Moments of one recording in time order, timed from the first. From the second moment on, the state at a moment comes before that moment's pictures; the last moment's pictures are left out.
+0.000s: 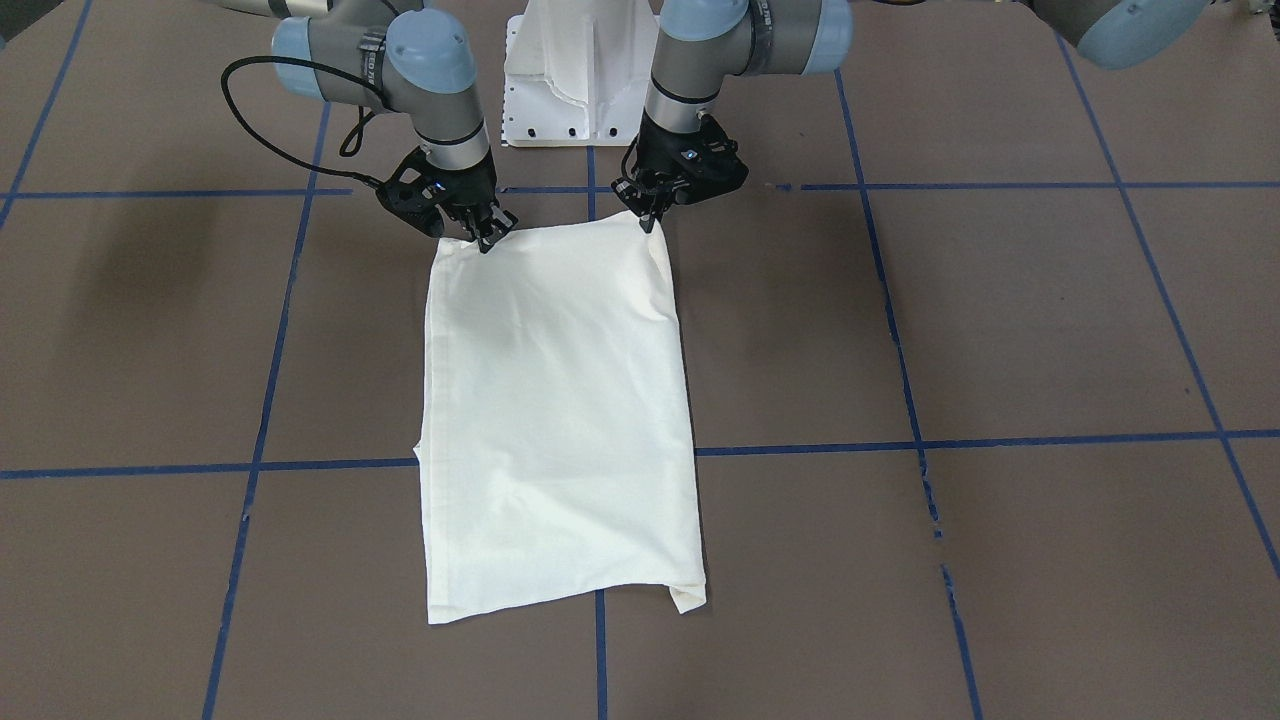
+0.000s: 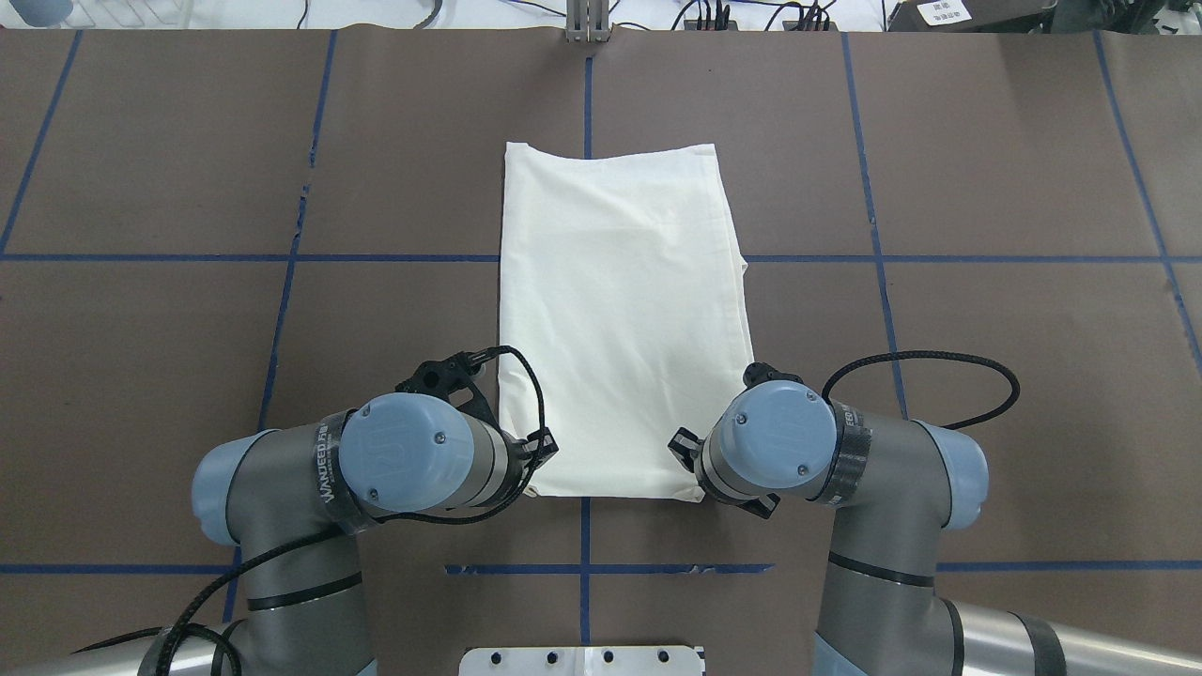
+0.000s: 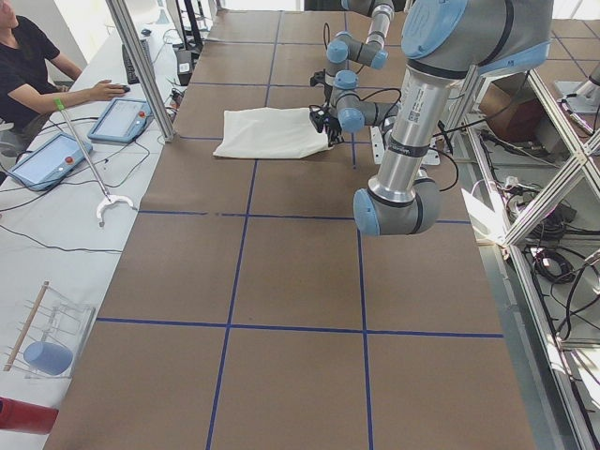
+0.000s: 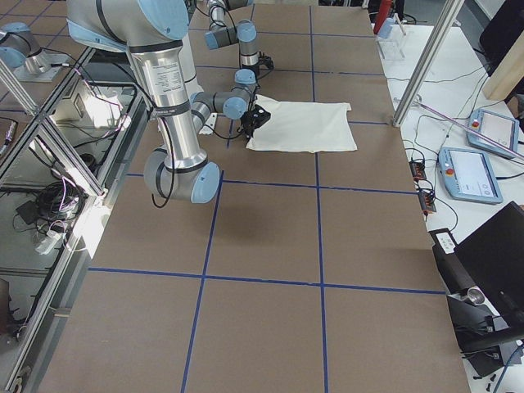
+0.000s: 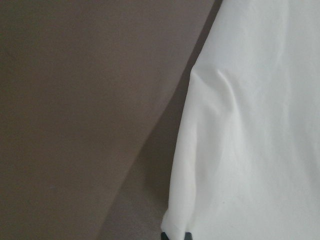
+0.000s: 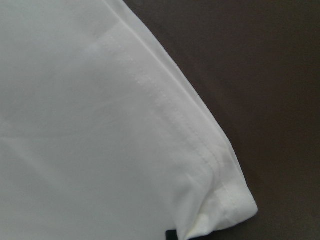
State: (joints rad) left arm -0.30 -2.11 -1.85 -1.69 -1.68 -1.85; right arm 0.32 -1.15 1.85 -1.51 1.76 2.00
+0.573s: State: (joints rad) left arm -0.29 -2.10 -1.89 -1.69 -1.68 -1.85; right arm 0.32 -1.16 1.90 -1.50 1.76 2.00
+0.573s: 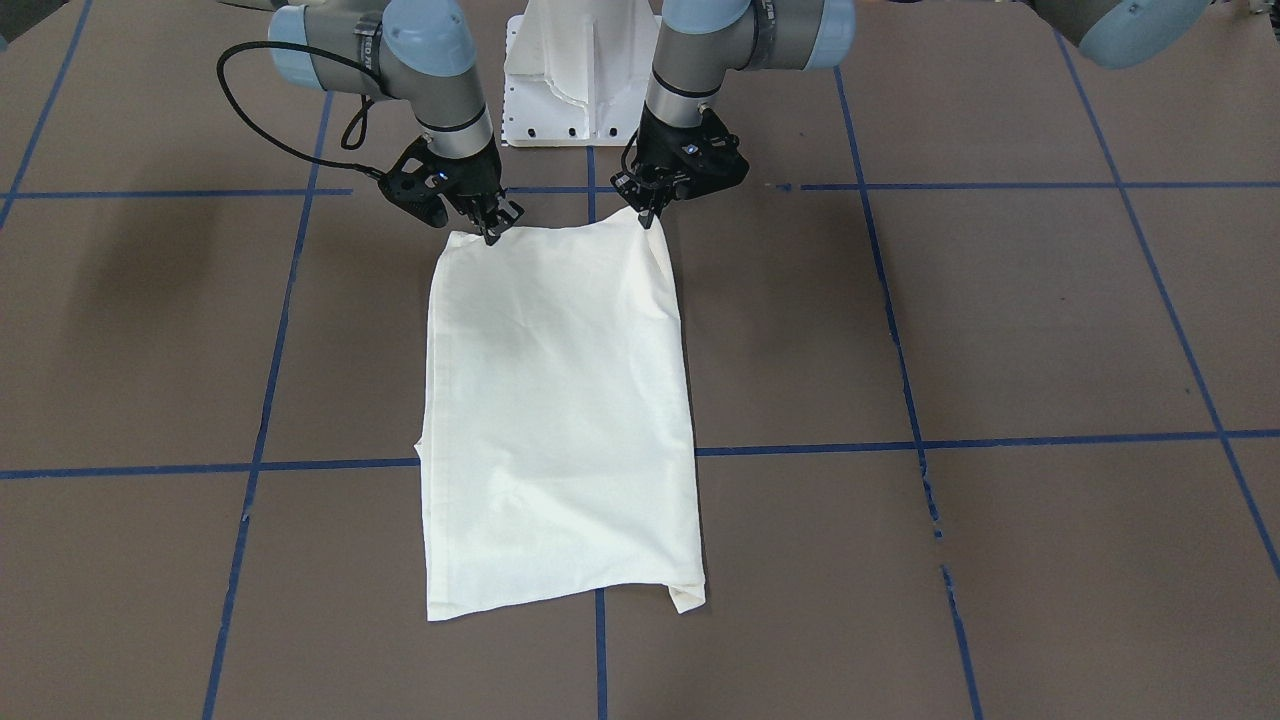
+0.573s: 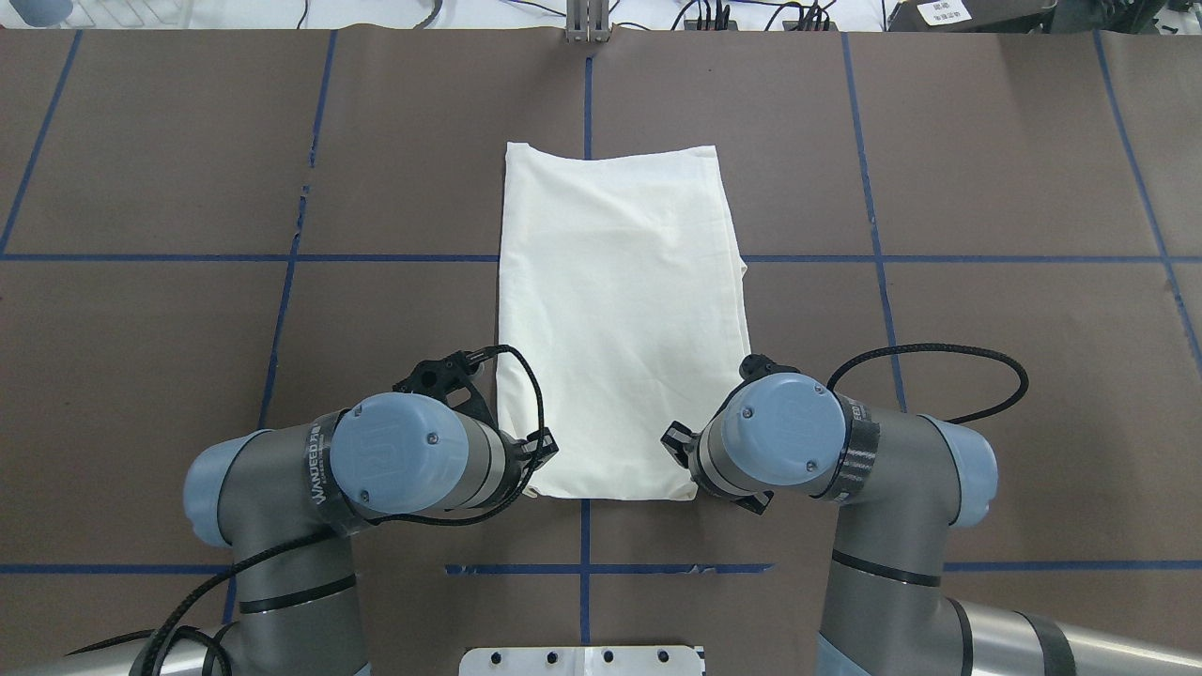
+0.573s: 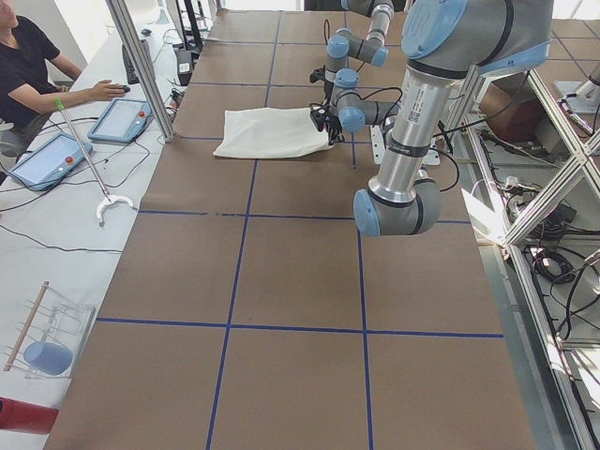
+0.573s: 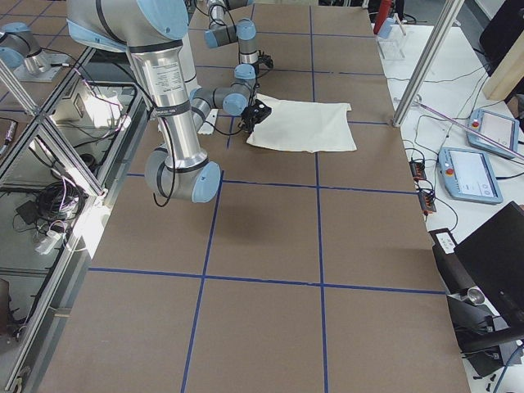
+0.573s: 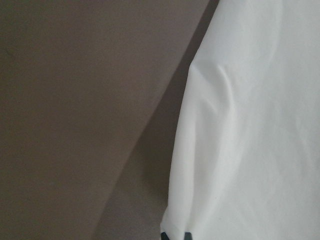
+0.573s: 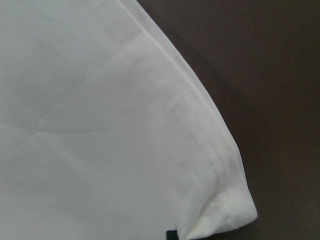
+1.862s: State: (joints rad) left arm -0.44 -2.11 -1.99 -1.71 -1.80 -1.83; right arm 0.54 -1.11 1.91 -1.49 1.91 1.84
